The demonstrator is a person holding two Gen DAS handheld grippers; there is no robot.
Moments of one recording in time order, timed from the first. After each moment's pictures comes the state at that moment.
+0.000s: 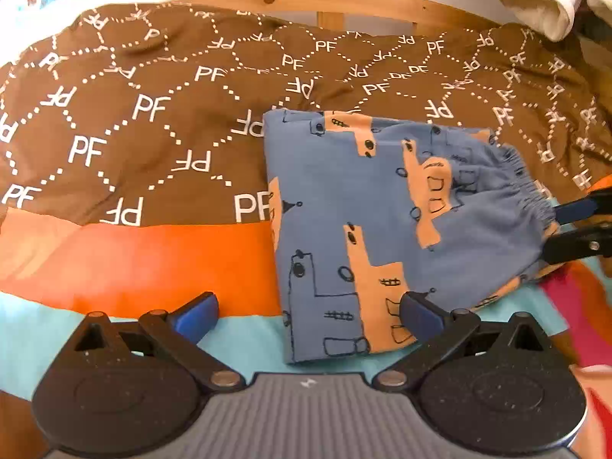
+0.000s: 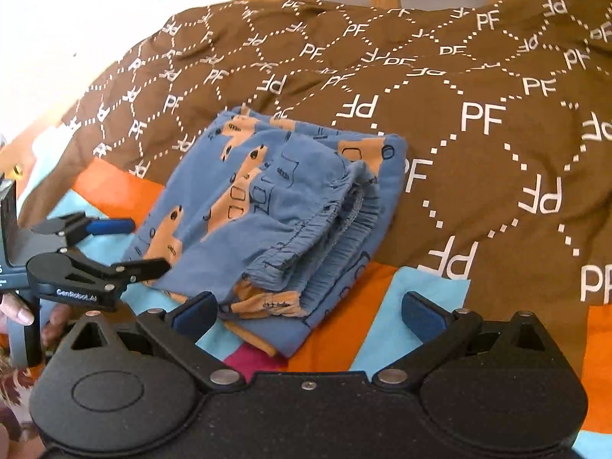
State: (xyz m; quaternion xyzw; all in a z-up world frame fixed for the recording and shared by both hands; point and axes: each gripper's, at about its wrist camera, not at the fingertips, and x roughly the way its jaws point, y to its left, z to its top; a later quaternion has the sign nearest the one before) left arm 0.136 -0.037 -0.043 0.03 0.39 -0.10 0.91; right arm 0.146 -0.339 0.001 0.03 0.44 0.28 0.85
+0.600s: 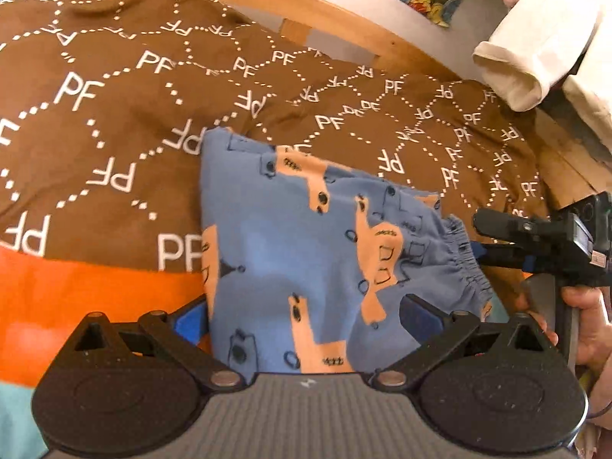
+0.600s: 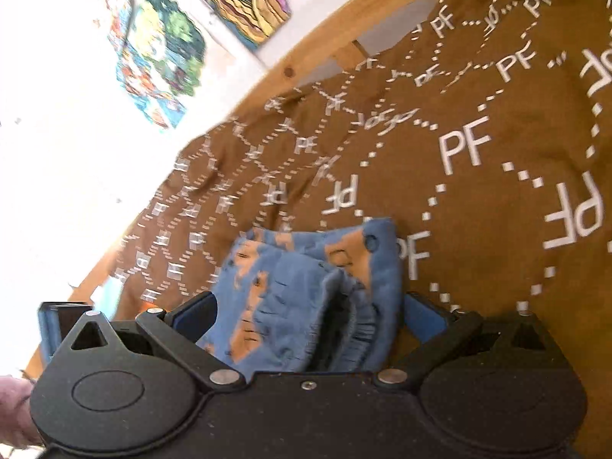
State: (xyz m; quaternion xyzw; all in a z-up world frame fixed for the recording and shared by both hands) left arm 0.188 -0.019 -0.047 -0.10 0.39 -0.23 0.89; right arm 0.202 -0.381 -0.029 0.27 0.35 0.34 0.83
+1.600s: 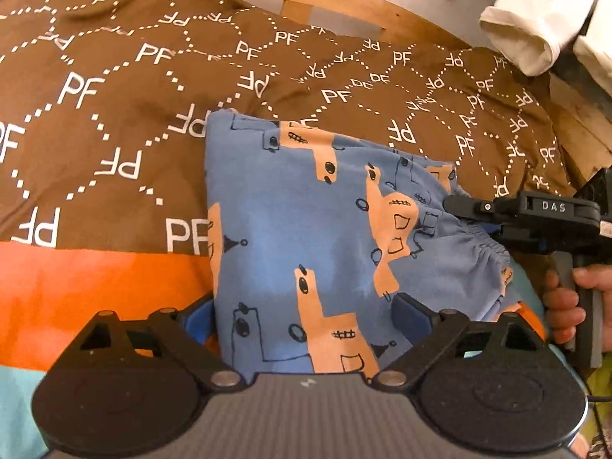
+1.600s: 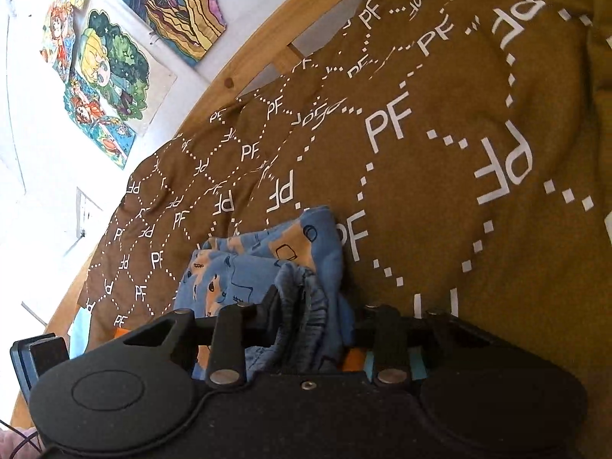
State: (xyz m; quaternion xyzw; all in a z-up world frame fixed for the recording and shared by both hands) left arm 0.176 -0.029 -0.045 -0.05 0.41 -0.20 0.89; right arm 0.195 -0.388 -0.041 0.30 0.37 0.24 0.85
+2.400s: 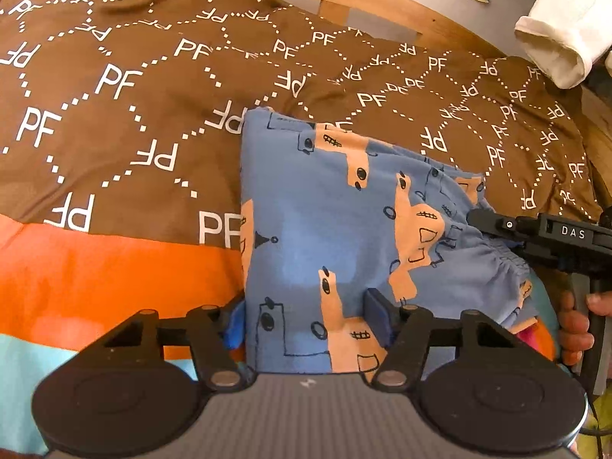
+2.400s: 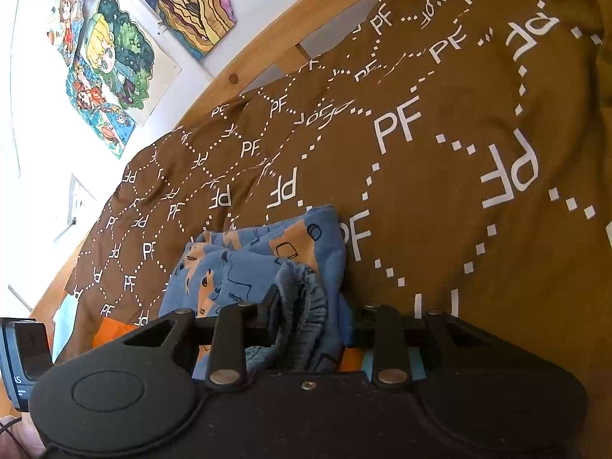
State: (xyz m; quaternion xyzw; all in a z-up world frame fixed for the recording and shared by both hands) left arm 0.179 -0.030 -0.041 -0.06 0.43 -0.14 0.89; right arm 0.191 -0.379 -0.039 0.26 0.36 0.24 0.86
